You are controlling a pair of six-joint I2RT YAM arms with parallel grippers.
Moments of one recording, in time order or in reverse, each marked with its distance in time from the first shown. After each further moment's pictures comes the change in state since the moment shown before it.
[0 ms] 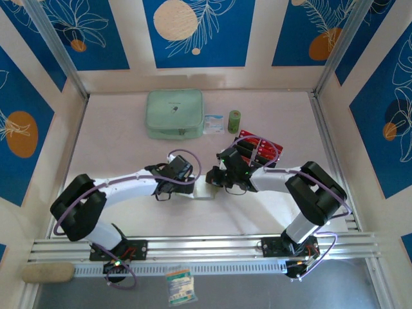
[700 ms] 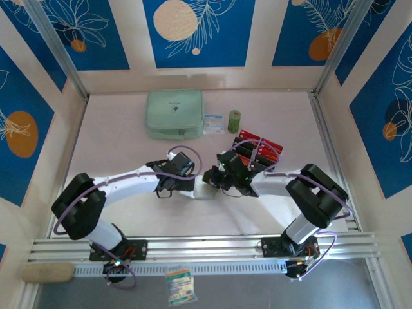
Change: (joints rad) left arm -0.002 0.013 0.074 -0.104 -0.009 -0.053; right arm 0.029 -0.032 -0.059 0.155 0.022 0.168
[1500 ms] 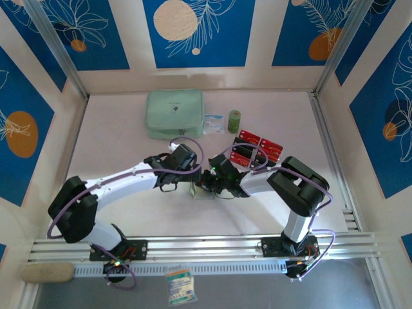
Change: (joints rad) left arm -0.026 -0.029 0.097 0.006 0.008 -0.045; right arm 0.072 0.175 0.053 0.109 -0.019 0.058
